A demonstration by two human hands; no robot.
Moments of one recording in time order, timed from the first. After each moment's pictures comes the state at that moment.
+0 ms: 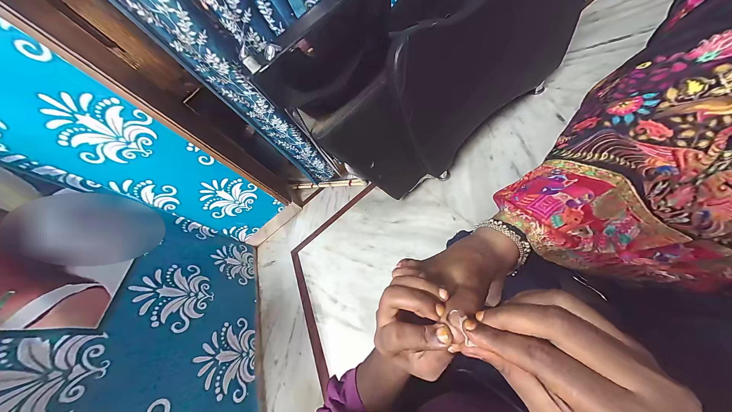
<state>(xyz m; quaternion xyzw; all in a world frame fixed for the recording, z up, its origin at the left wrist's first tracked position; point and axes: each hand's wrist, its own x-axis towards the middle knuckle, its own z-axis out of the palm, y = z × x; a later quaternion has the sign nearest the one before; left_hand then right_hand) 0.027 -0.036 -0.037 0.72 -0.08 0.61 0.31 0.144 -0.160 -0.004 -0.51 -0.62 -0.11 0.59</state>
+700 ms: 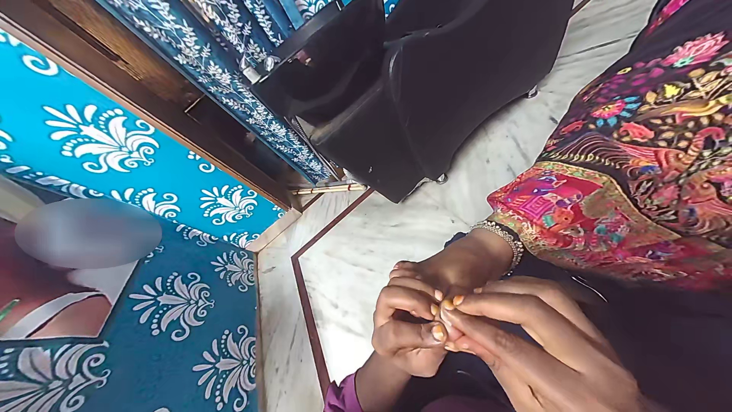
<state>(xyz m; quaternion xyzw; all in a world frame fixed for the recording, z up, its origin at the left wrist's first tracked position) 0.028 -0.041 -0.038 0.72 -0.08 0.62 0.31 0.139 -0.157 -0.007 -0.53 -0.61 -0.14 0.57</state>
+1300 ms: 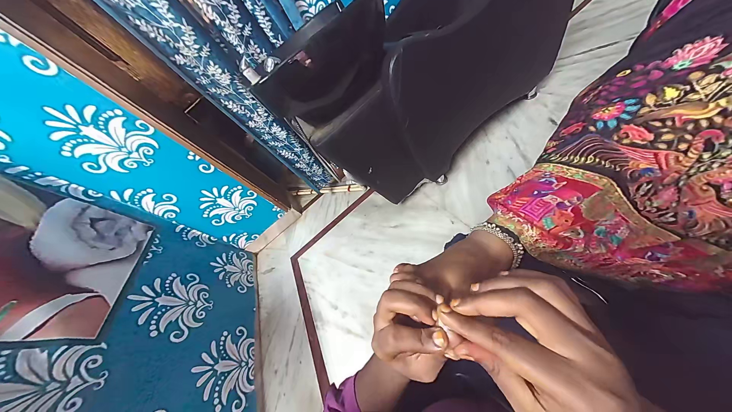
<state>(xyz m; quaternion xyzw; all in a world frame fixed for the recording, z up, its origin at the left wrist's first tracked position) 0.026 -0.041 -0.038 0.72 -0.08 0.61 0.32 0.140 -0.158 -0.005 -0.54 -0.61 -0.09 0.57</state>
